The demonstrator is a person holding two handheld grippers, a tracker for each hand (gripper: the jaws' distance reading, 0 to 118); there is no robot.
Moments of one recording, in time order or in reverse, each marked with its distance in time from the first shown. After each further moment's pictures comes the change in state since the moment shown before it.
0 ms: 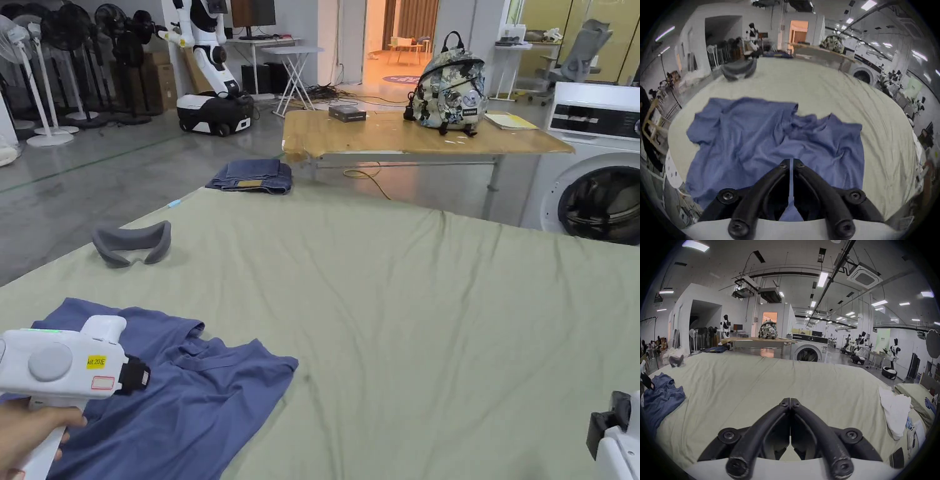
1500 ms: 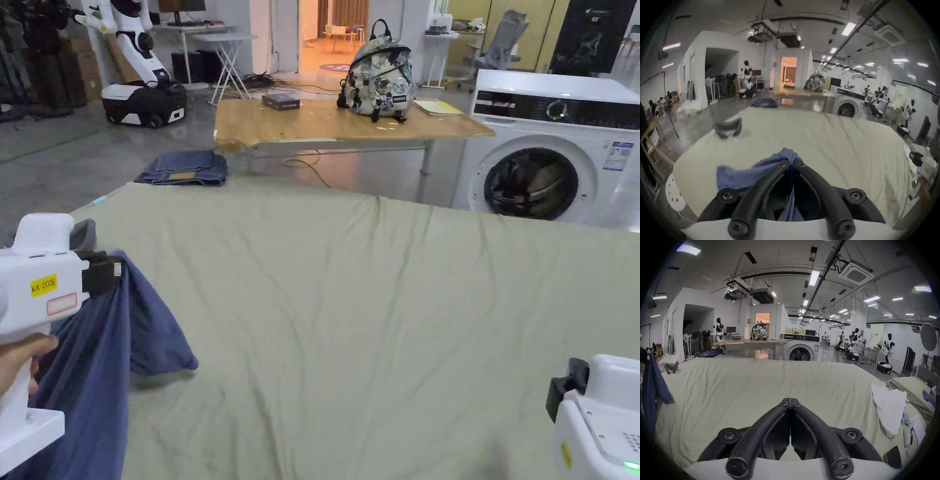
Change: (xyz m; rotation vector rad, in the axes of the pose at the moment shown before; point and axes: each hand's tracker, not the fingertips) left arm 0.116 0.068 0.109 0.476 -0.060 -0.117; right arm 0.042 0.006 0.013 0.004 -0.056 -0.055
